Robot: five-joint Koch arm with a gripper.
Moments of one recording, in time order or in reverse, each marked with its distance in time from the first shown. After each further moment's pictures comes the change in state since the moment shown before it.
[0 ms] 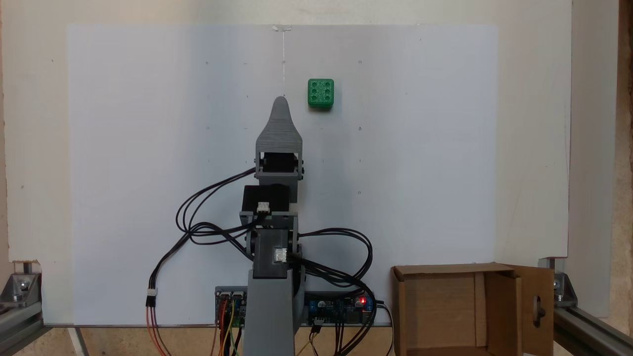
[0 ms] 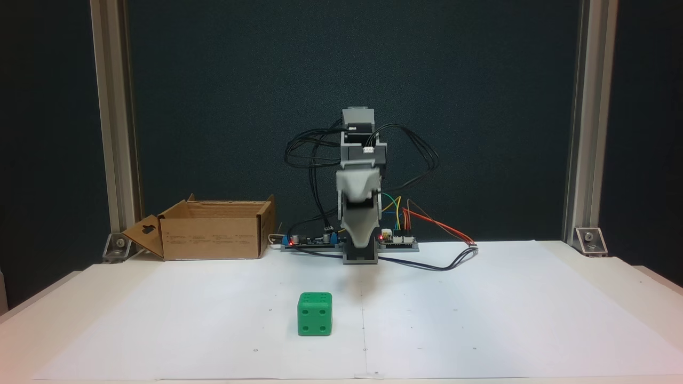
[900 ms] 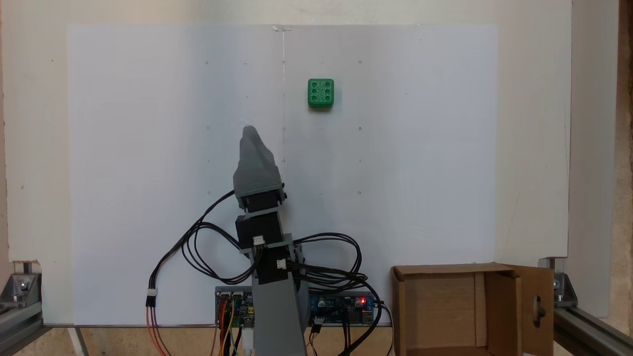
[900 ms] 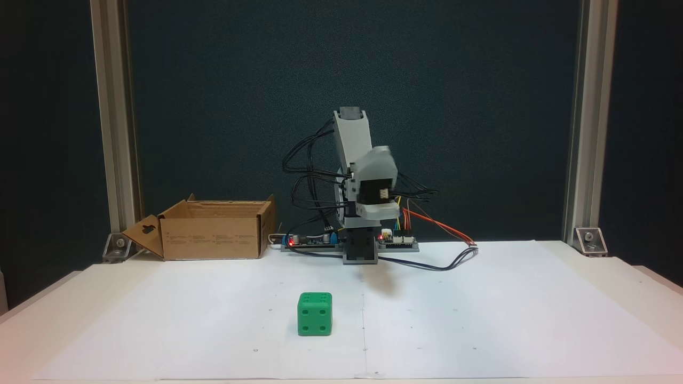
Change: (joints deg) arm -12.0 0.0 36.7 -80.1 0.0
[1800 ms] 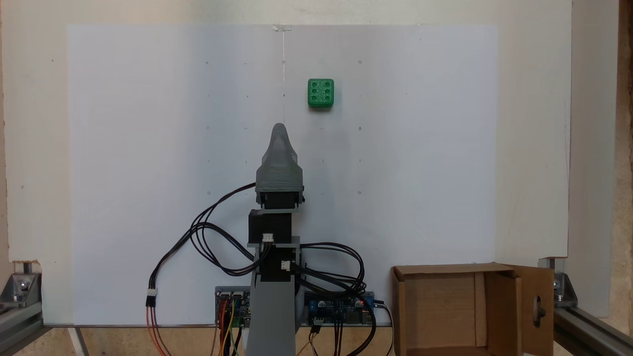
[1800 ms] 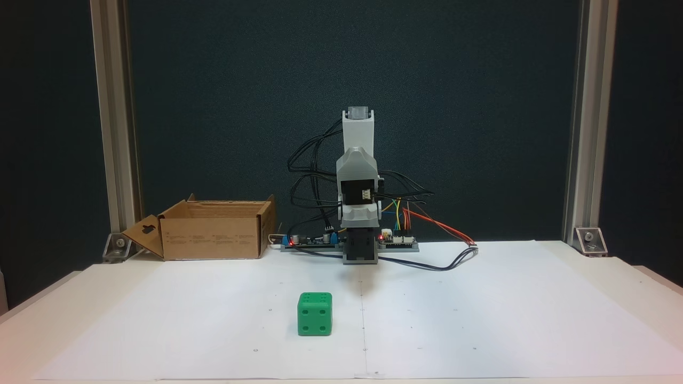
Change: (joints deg) arm 11.8 0.0 0.1 0.0 0.1
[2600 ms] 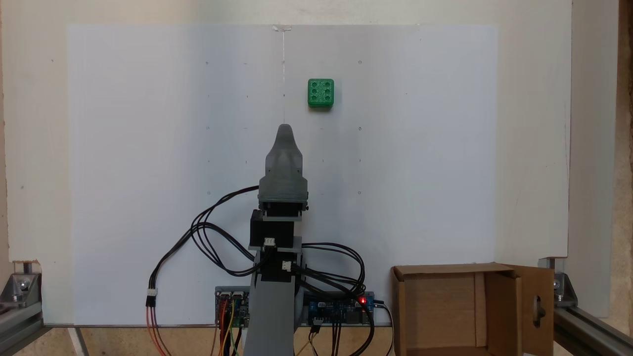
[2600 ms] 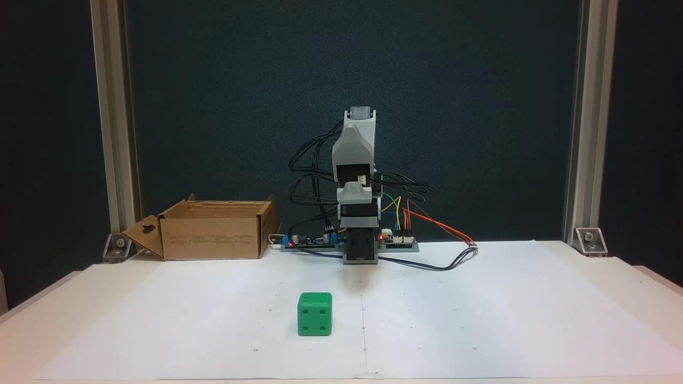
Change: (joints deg) arm 2.7 0.0 0.0 -10.9 0.1
